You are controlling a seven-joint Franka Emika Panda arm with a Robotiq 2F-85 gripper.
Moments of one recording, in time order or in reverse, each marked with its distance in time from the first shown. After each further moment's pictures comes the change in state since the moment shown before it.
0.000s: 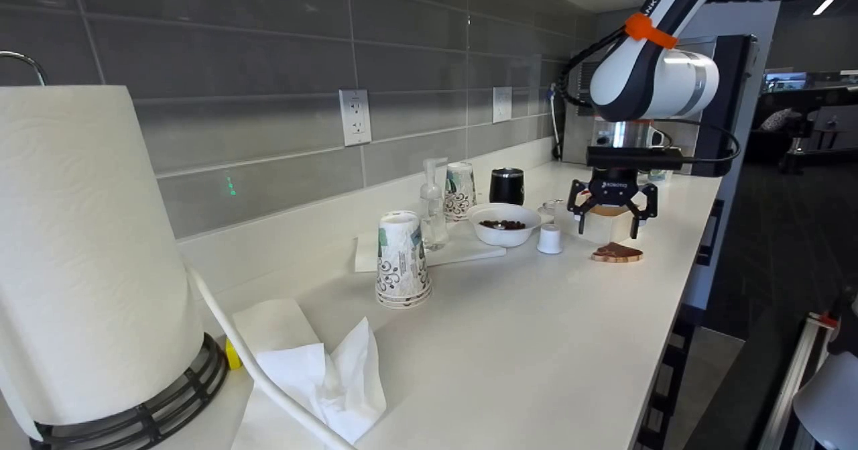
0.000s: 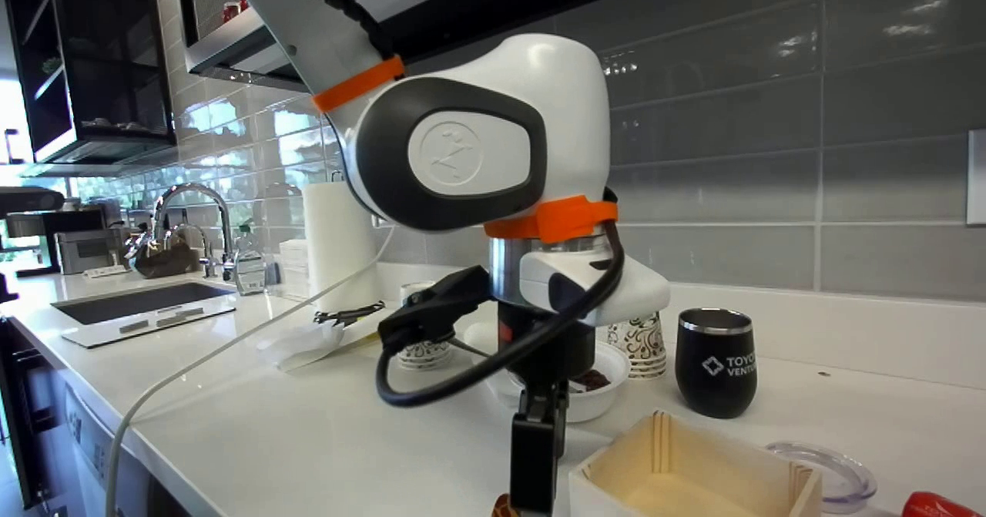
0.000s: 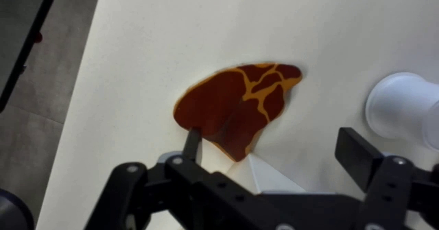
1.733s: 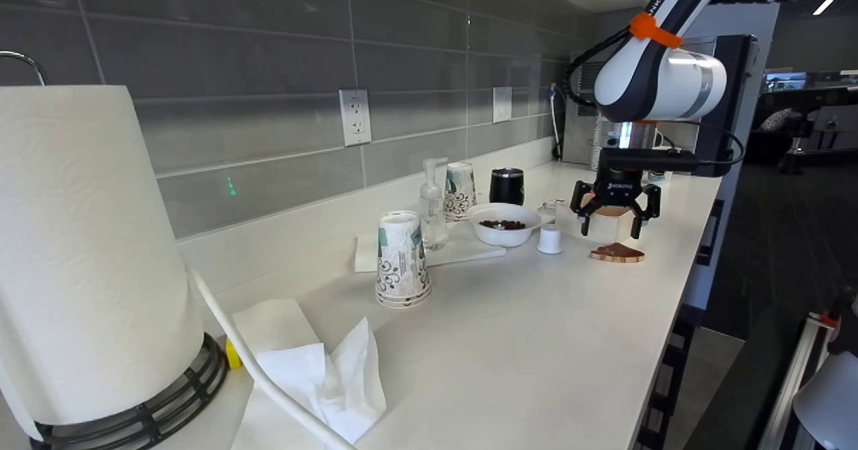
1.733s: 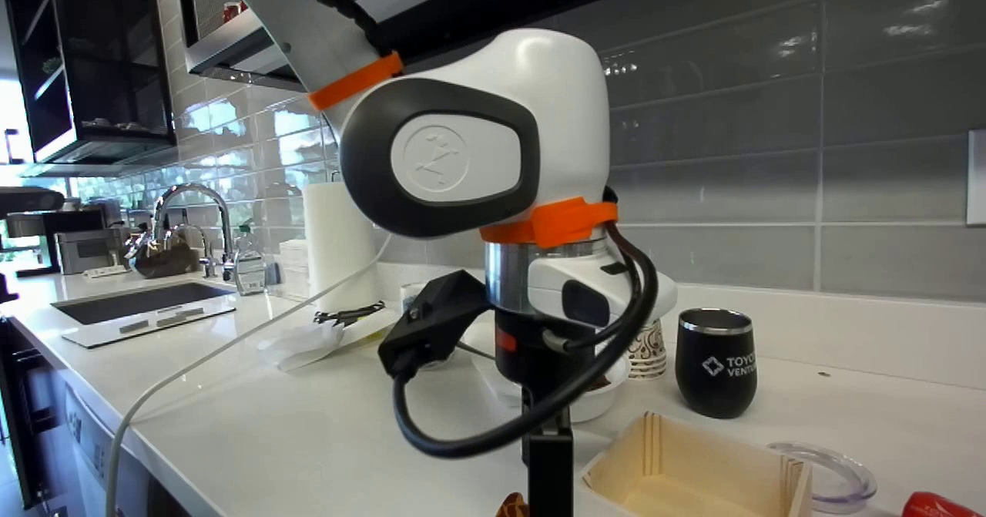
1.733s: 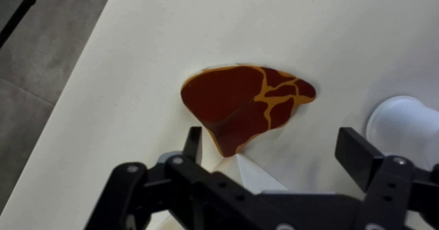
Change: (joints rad) arm -0.008 -0.008 -0.009 -0.024 0.036 0.032 -0.221
